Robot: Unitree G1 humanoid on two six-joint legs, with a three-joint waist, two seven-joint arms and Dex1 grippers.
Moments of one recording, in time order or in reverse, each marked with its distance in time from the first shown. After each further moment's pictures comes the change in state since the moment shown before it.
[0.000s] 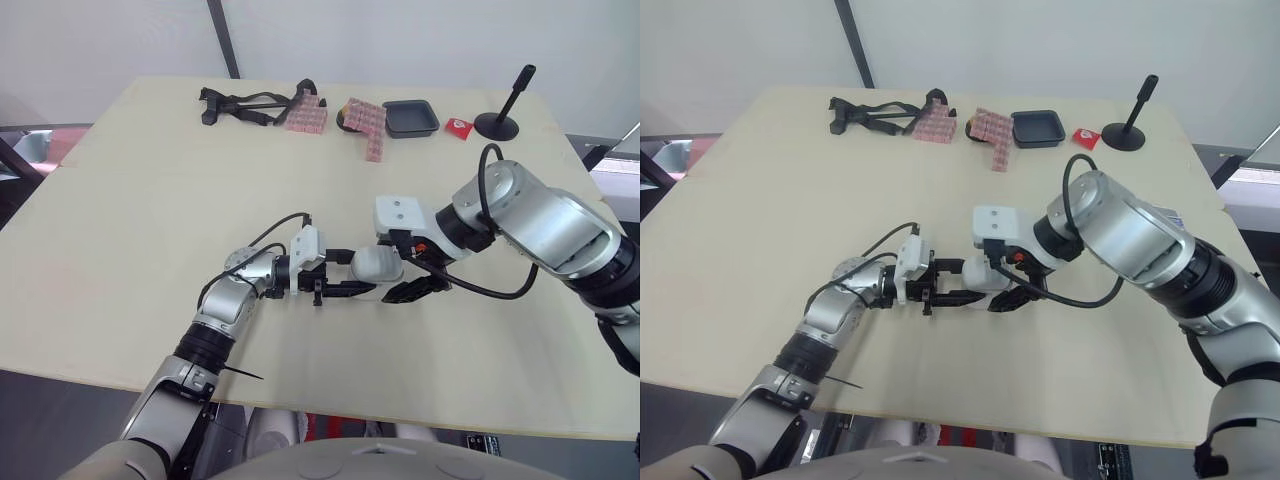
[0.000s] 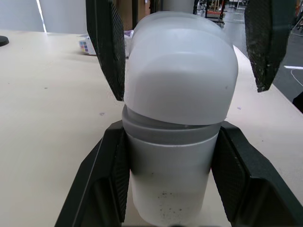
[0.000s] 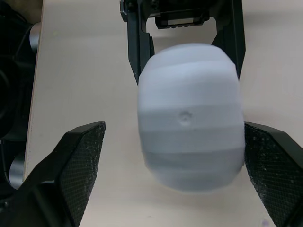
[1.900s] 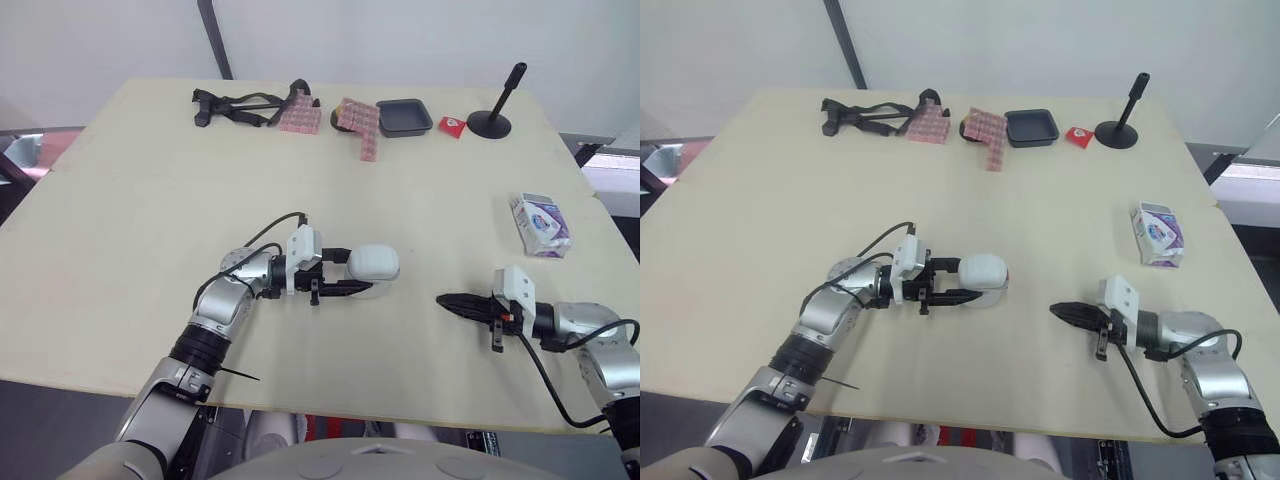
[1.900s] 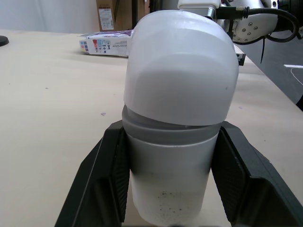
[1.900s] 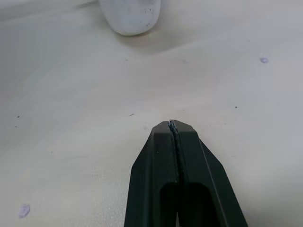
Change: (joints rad) left arm 0.012 0.019 0.006 -0.020 -0.010 0.003 0.012; right arm 0.956 0.158 -0.664 0.574 0.071 -1.236 -0.067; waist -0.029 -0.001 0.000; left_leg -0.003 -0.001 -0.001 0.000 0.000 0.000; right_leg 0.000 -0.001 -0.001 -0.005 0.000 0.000
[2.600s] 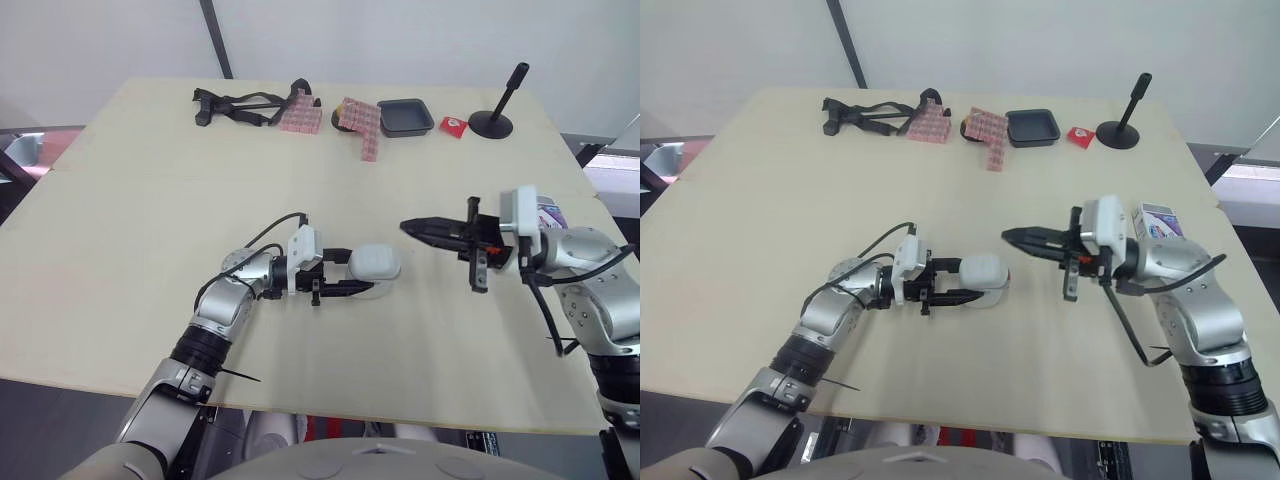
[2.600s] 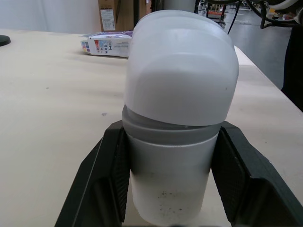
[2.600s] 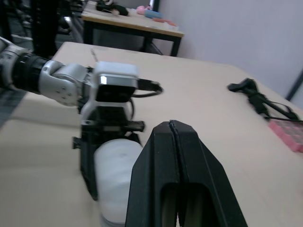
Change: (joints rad) left arm 0.003 -0.007 -0.001 -0.004 0.000 0.007 0.001; right arm -0.248 0.008 0.014 -0.529 0.235 0.350 -0.117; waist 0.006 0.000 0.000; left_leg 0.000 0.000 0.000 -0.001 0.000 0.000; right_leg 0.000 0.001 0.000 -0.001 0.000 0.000
